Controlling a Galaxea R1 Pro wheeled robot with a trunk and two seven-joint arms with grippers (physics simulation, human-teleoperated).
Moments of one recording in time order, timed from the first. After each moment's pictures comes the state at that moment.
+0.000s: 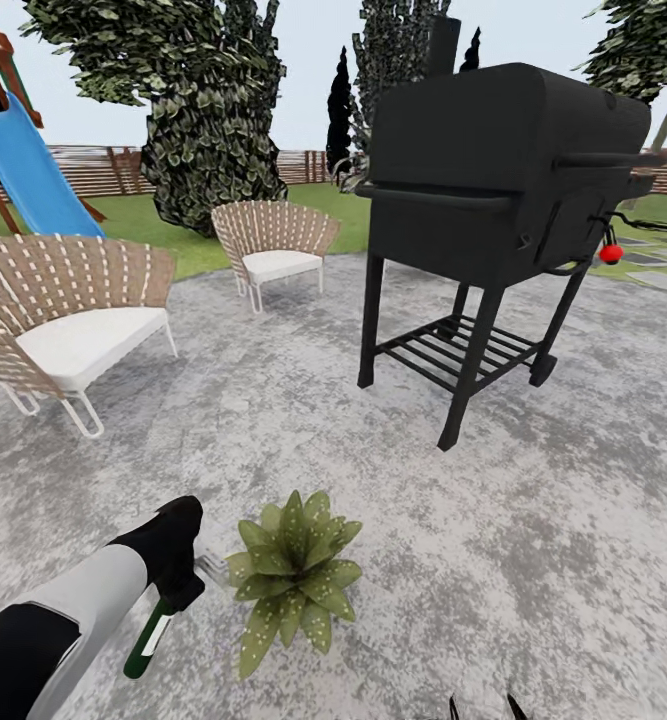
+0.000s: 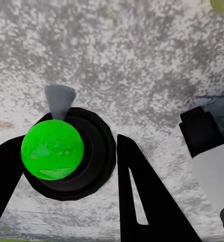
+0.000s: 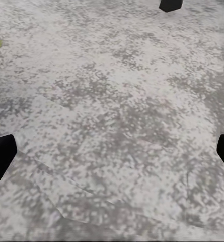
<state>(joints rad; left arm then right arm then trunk) -0.92 0.10 -0.38 -0.32 -0.78 1.00 -0.92 -0.28 -0.02 -0.25 -0.03 0.38 -1.00 -0.12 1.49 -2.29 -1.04</state>
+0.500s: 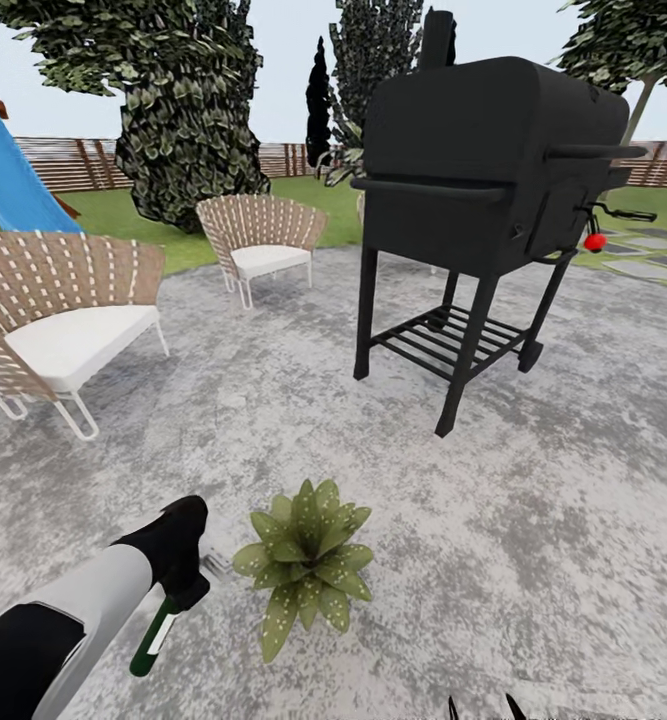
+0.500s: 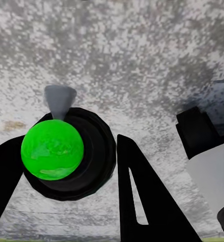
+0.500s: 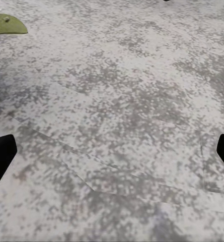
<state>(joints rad) -0.92 0.08 -0.39 -0.32 -0.79 1.00 -0.92 -0.28 -0.01 -0.25 -0.03 0.38 -1.00 -0.12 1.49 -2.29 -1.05</state>
